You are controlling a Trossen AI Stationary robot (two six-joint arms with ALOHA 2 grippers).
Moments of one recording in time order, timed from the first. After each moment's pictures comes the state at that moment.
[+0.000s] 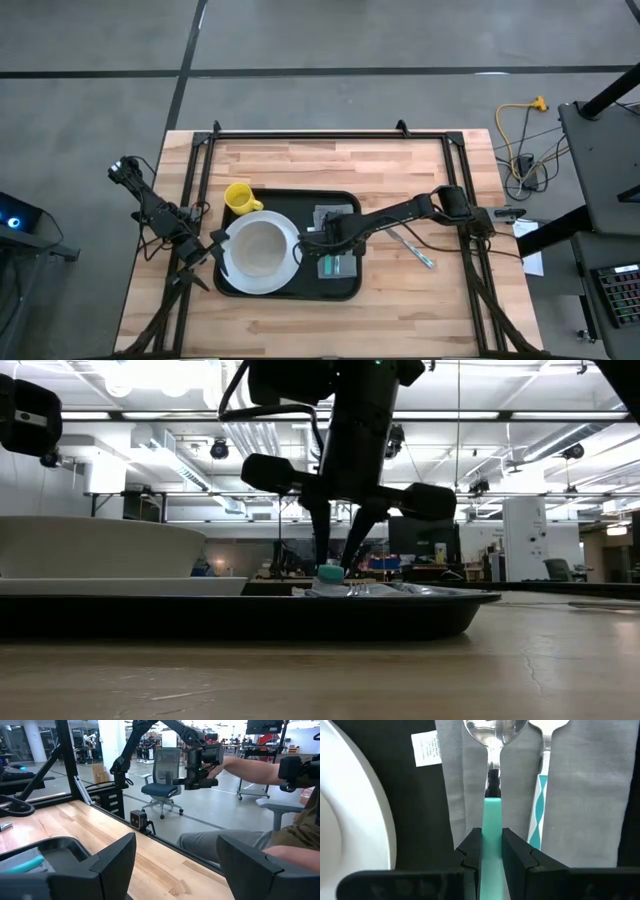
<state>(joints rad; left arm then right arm) -0.75 0.09 0.02 0.00 0.07 0.00 0.18 2.19 1.74 -0.92 0.14 1.80</state>
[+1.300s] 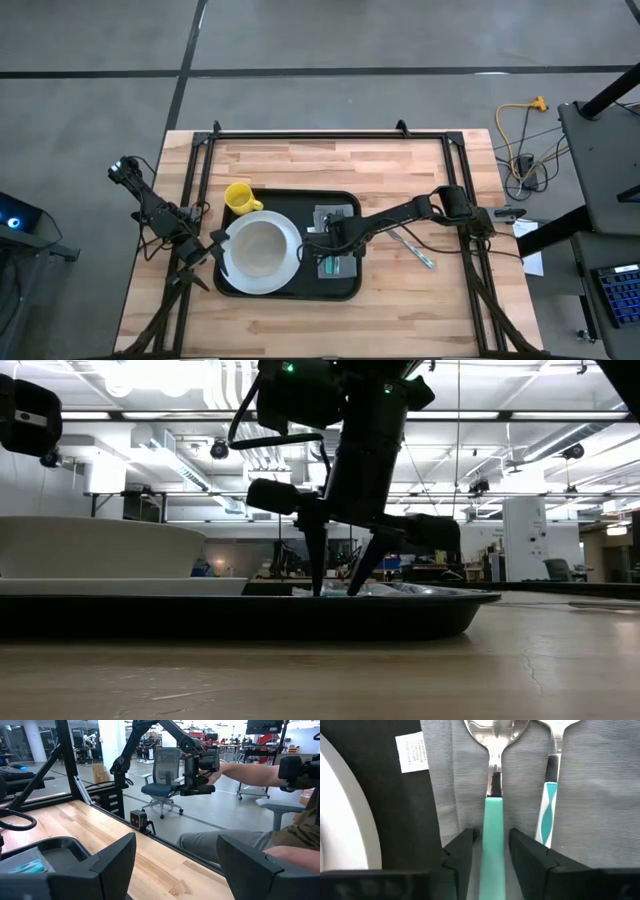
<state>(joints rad) -0.75 0.09 0.02 0.00 0.07 0.00 0.18 2.19 1.62 -0.77 0.16 1.80</state>
